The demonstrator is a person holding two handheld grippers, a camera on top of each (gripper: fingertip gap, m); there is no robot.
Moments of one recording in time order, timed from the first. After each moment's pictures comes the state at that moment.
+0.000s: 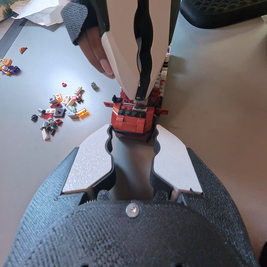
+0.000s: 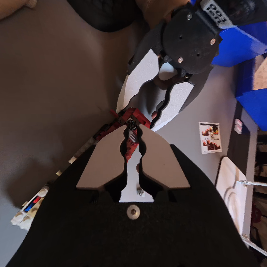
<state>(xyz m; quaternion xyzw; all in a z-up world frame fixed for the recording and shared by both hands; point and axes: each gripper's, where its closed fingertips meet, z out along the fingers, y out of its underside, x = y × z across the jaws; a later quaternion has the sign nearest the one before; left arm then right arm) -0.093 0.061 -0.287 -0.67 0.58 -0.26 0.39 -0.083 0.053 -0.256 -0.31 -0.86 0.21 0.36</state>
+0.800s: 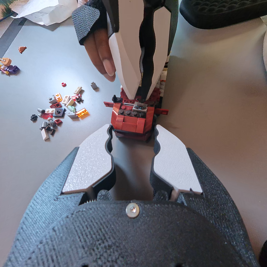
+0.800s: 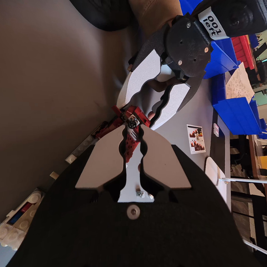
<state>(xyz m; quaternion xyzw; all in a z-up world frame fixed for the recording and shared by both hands) -0.093 0.060 -0.287 -0.67 0.58 -0.26 0.39 -0.079 0.055 -0.262 -0.28 -0.84 0.20 0.42</state>
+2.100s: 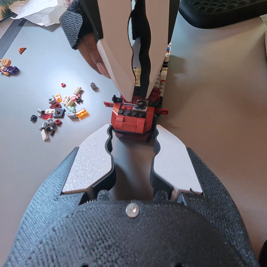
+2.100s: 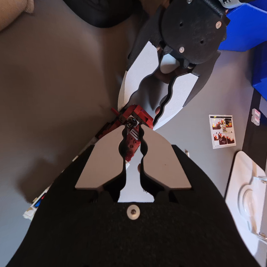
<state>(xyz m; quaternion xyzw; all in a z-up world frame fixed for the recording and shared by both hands) -0.093 0.060 -0.287 -0.67 0.58 -0.26 0.39 -0.081 0.054 -0.261 -0.34 -0.86 0.22 0.31</state>
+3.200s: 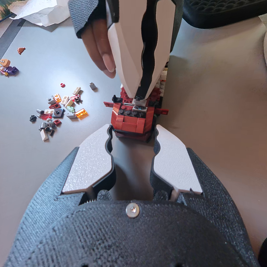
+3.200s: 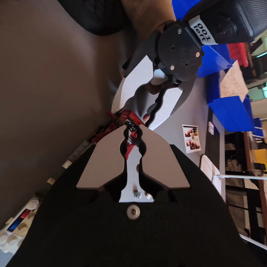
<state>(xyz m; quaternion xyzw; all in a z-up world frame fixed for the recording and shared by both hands) -0.093 0.059 -0.287 -0.67 0.58 -0.26 0.39 -0.084 0.053 -0.253 -0.29 -0.83 0.19 0.44</state>
